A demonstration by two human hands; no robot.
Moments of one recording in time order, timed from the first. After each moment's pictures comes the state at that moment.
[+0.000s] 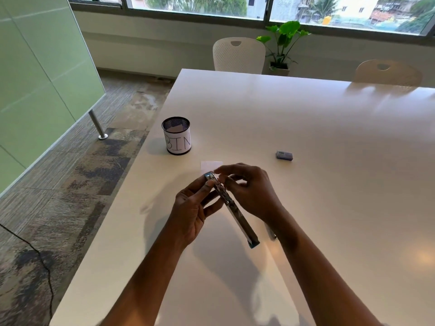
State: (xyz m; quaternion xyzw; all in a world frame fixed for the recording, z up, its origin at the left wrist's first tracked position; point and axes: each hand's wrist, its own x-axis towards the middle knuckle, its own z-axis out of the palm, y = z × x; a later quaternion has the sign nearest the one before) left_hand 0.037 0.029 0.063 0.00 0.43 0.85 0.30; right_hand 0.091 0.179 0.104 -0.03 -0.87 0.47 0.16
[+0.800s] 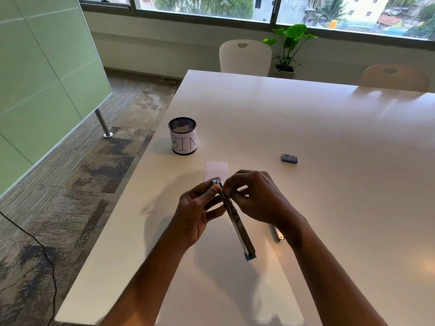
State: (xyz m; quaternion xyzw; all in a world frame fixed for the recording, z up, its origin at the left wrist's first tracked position) left_hand 0.035 0.023 0.056 0.01 0.48 0.82 0.31; right_hand 0.096 0.181 0.115 0.05 -0.94 0.33 0.09
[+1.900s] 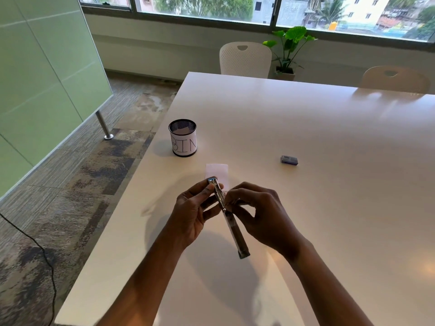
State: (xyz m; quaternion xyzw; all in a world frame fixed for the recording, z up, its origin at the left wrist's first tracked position) left_hand 0.031 0.018 0.061 0.00 0.44 0.84 0.31; right_hand 0.129 0.171 0.103 0.09 -0.90 0.37 0.18
